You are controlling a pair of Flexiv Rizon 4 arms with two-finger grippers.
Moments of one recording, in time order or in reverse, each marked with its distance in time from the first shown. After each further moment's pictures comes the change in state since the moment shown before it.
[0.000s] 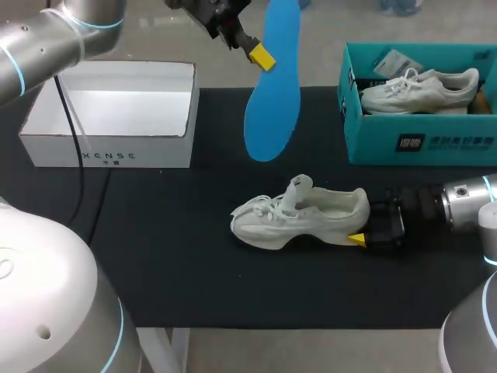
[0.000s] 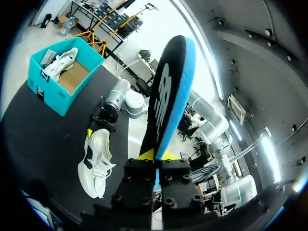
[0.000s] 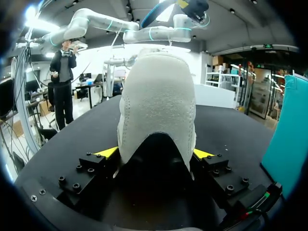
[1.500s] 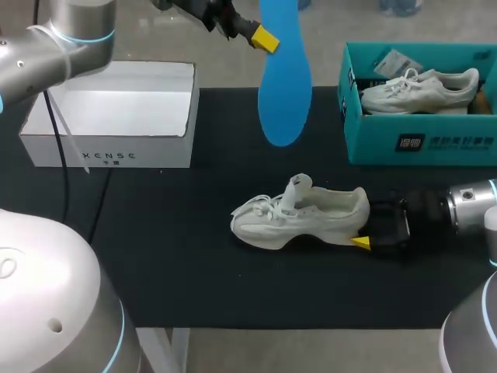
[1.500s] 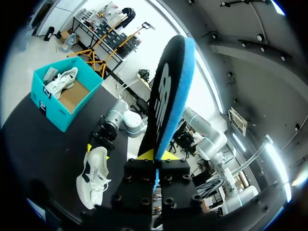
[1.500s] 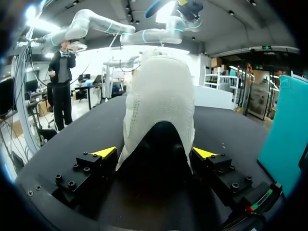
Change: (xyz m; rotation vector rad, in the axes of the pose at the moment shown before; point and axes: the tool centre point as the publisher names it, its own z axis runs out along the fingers) left arm 0.026 -0.024 -0.005 0.176 -0.032 0.032; right arm 0.003 -0.002 -0.011 -0.016 -0.017 -0.001
